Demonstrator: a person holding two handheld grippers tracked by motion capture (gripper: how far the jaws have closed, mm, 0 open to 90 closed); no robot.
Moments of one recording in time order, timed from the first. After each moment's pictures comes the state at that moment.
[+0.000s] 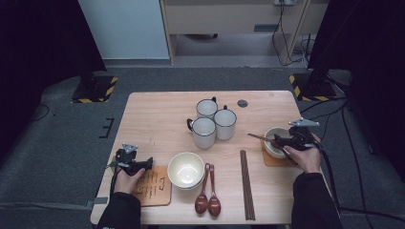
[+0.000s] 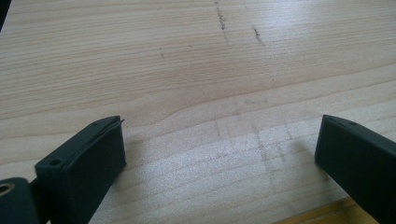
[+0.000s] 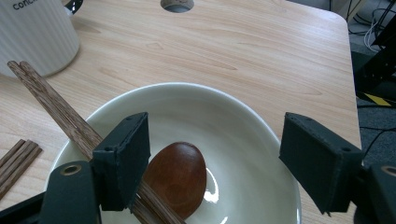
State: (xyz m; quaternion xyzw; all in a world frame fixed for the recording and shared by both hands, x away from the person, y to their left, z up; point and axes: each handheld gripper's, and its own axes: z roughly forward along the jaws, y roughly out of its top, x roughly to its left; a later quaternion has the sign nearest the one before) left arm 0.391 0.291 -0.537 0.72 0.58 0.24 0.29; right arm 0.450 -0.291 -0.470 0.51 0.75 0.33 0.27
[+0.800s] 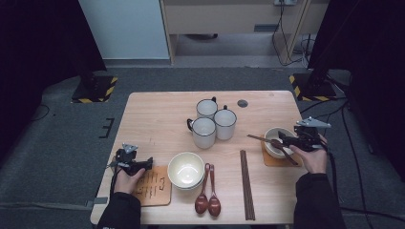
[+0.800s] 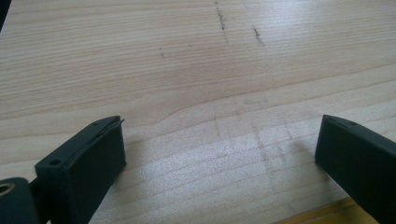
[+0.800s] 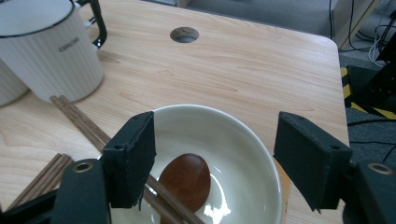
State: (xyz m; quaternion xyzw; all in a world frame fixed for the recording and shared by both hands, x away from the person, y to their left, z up) left arm 0.391 0.291 -0.537 0.72 0.58 0.24 0.29; right arm 0.433 -0.301 -0.449 0.51 0.73 0.38 0.27
